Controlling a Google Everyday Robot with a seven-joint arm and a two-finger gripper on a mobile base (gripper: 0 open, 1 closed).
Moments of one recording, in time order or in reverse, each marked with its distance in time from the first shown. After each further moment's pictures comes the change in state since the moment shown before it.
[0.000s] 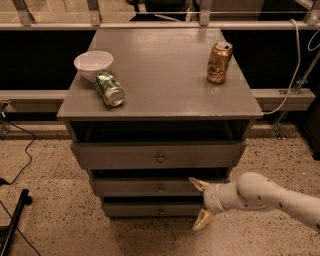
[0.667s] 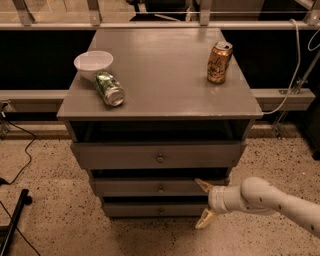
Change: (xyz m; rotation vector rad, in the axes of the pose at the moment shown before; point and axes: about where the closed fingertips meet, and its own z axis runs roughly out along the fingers) arm 0.049 -0.006 0.023 0.032 -0.019 0.074
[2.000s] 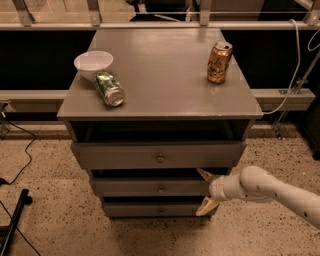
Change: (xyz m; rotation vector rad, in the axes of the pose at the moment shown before) arm 0.010 -0.045 0.000 0.043 0.020 -0.002
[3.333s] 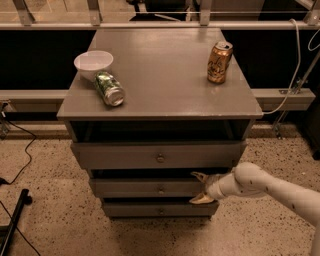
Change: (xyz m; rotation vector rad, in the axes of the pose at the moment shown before) arm 0.012 0.002 0.026 -0.084 -0.018 0.000
